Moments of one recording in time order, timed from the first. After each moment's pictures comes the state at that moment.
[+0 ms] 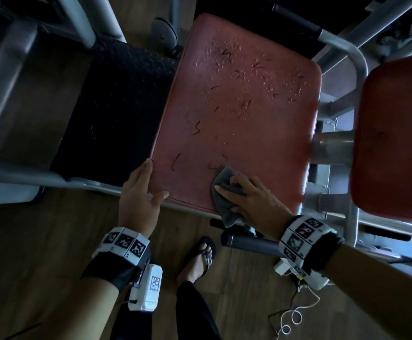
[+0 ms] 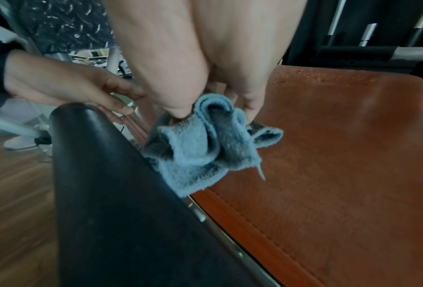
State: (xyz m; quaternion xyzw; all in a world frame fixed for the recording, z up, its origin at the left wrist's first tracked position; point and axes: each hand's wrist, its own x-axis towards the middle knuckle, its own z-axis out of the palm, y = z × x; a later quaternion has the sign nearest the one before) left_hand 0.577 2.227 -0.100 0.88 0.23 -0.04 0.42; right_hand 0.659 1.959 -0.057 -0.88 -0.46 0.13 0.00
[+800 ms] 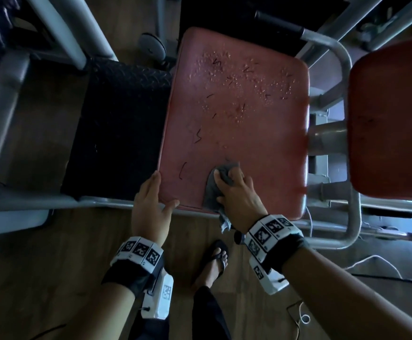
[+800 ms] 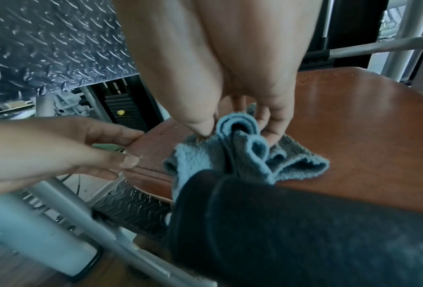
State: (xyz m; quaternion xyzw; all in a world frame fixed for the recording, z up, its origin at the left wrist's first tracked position) left_hand 0.577 2.237 -0.100 0.89 0.19 -0.06 0.40; right_hand 0.643 2.031 -0.066 -0.96 -0.19 0.22 0.01
